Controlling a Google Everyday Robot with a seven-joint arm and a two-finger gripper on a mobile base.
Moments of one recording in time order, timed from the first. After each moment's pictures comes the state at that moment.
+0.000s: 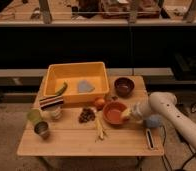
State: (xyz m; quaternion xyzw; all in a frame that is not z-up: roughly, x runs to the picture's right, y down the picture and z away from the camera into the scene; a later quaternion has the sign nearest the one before) arm 0.184 0.167 0.829 -0.05 -0.33 -0.53 0.78
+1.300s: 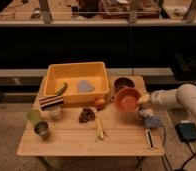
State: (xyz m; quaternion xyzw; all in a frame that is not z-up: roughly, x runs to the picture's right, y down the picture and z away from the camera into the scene) arm 0.259 0.062 0.762 0.06 -0.27 -0.44 0.85
